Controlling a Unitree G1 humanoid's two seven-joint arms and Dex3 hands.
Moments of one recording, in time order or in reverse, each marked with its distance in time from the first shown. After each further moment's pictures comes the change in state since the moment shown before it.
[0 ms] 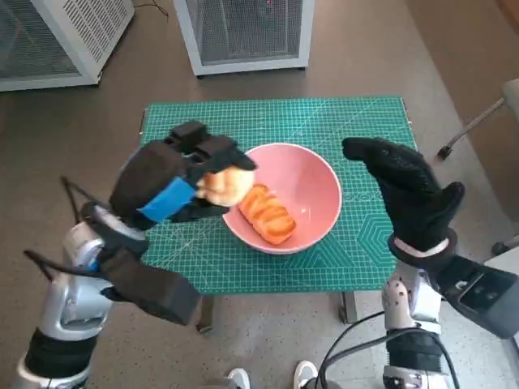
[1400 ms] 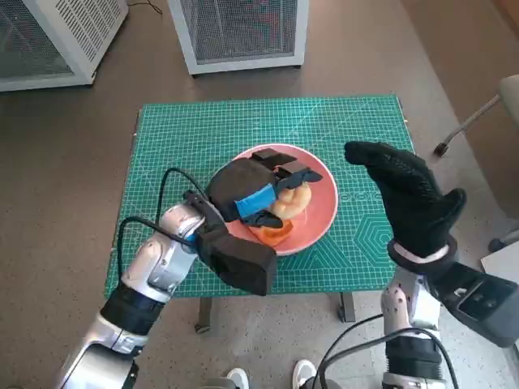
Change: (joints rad) left arm -0.147 -0.135 -0.224 0.487 0.138 -0.071 0.012; right arm 0.039 0.007 0.016 -0.046 -0.015 0.003 -0.052
